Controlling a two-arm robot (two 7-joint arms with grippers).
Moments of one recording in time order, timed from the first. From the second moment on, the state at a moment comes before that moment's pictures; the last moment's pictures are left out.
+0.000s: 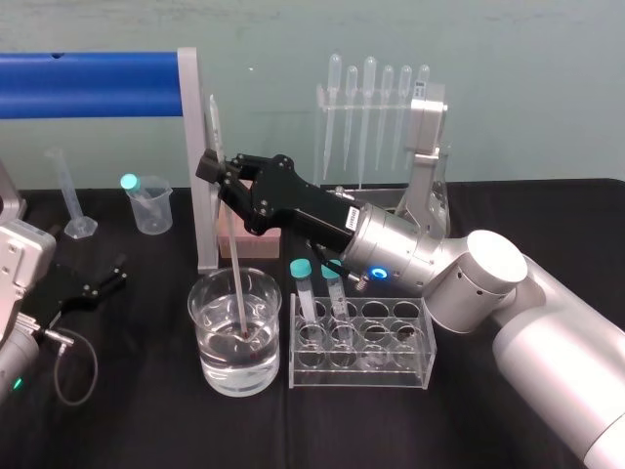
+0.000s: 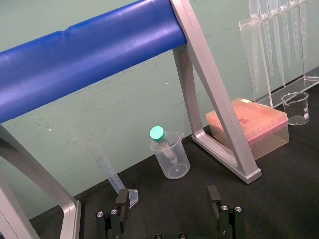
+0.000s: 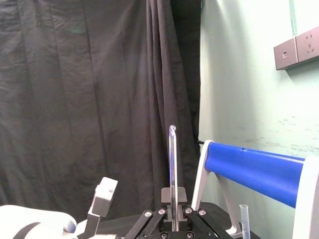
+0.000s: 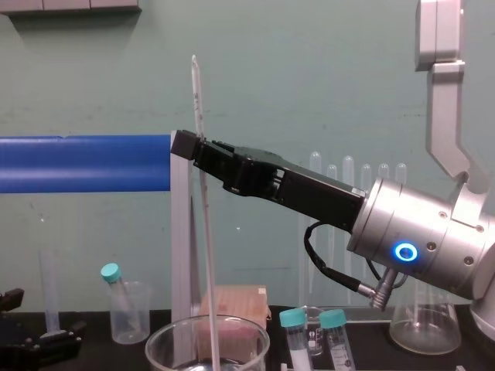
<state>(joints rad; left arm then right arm) -0.20 0.60 0.45 -1.41 -0.25 -0.12 0.03 0.60 0.22 -0.60 -1.13 0.76 -0.22 0.89</state>
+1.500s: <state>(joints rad) -0.20 0.60 0.45 -1.41 -0.25 -0.12 0.03 0.60 0.22 -0.60 -1.13 0.76 -0.22 0.89</state>
